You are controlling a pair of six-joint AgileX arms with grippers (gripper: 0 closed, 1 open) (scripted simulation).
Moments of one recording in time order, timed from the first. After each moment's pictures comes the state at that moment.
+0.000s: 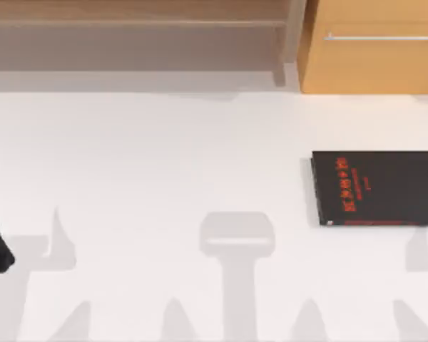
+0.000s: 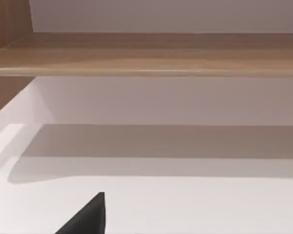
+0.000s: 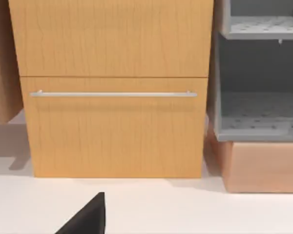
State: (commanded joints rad) left arm 0.00 0.00 0.00 0.00 0.00 0.00; right arm 0.00 0.00 0.00 0.00 0.00 0.00
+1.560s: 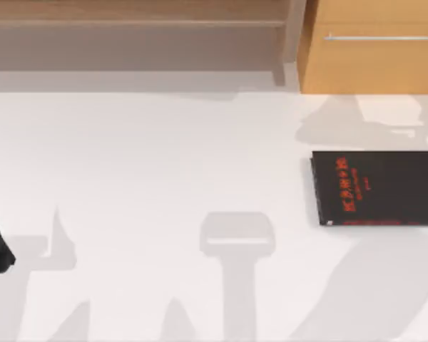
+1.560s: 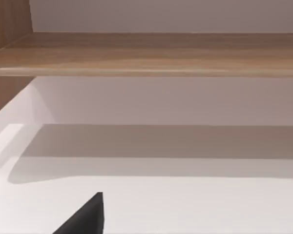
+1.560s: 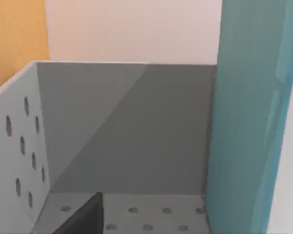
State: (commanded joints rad) left arm 0.00 0.00 0.00 0.00 0.00 0.00; right arm -0.44 1.89 1.34 0.54 -0.41 -0.01
